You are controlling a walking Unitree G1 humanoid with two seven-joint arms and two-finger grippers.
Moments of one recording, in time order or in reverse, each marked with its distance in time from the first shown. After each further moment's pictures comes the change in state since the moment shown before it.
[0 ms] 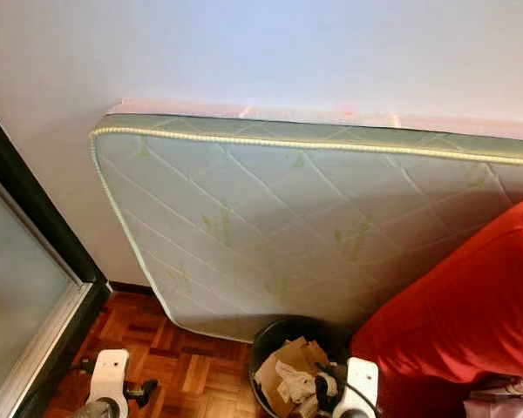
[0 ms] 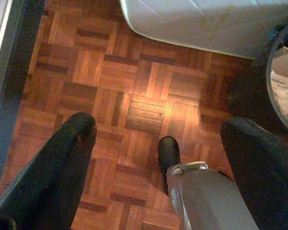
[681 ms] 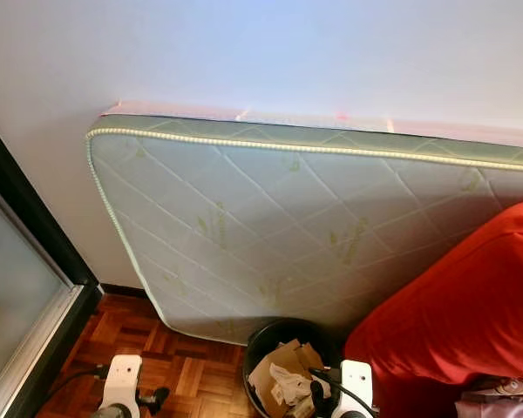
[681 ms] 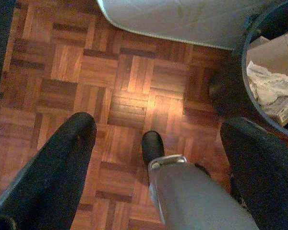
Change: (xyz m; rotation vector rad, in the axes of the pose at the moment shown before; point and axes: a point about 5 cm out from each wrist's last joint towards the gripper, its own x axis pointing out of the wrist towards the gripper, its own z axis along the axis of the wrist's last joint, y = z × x) left arm -0.001 -0.017 -0.011 -0.005 0.034 -0.029; right arm -0.002 -0.001 -0.008 -0.082 0.036 0.042
